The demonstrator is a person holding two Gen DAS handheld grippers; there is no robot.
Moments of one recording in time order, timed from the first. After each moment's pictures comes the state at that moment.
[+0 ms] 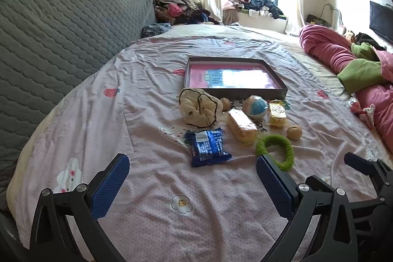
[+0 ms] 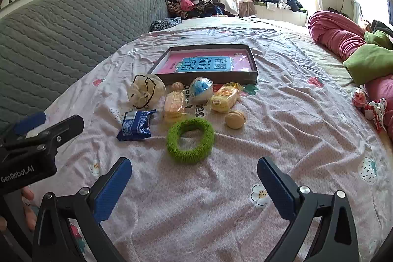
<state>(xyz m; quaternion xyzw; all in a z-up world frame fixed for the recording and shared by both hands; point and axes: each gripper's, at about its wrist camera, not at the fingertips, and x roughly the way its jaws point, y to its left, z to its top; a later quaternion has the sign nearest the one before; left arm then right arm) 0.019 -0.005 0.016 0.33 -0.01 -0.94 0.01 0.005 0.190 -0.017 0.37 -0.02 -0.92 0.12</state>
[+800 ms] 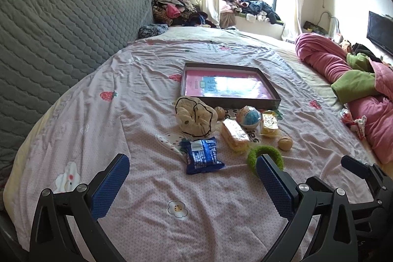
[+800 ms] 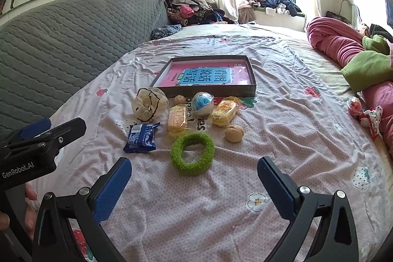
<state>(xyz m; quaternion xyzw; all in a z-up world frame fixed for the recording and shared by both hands) 0.016 -0.011 0.036 0.33 0.02 -0.94 -0.01 0.008 0.193 0.008 0.35 -0.02 -0.93 0.12</state>
